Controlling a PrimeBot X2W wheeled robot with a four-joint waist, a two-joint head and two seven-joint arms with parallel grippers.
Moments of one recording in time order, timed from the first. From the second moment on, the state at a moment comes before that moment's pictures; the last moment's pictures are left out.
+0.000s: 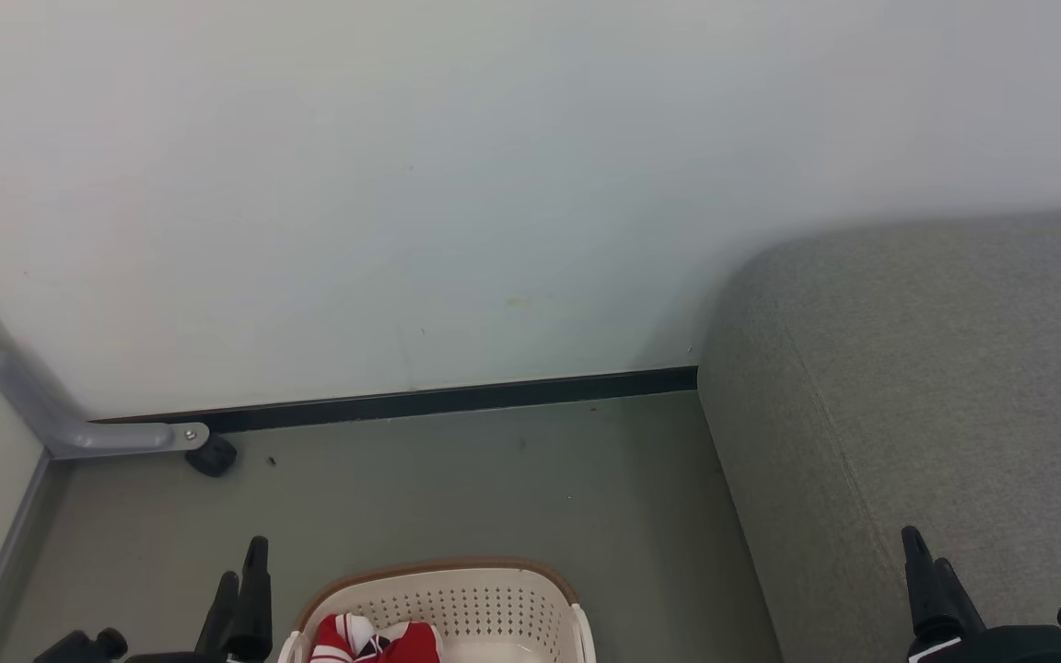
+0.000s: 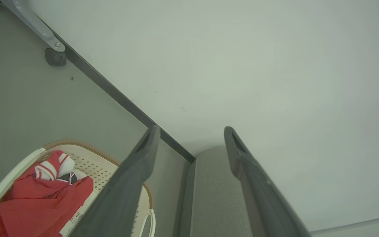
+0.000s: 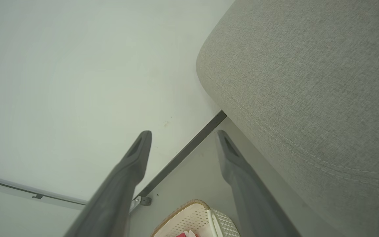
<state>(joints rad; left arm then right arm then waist) -0.10 0.08 -0.06 0.34 -1.13 -0.08 -0.06 -0.12 -0.16 0.10 0.39 1.02 0.06 -0.06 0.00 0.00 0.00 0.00</state>
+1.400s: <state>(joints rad) -0.10 0.11 -0.18 0.41 -0.45 0.05 -0.22 -0.18 -0.24 0.32 0.49 0.42 -0.04 -0.22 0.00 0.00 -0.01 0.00</state>
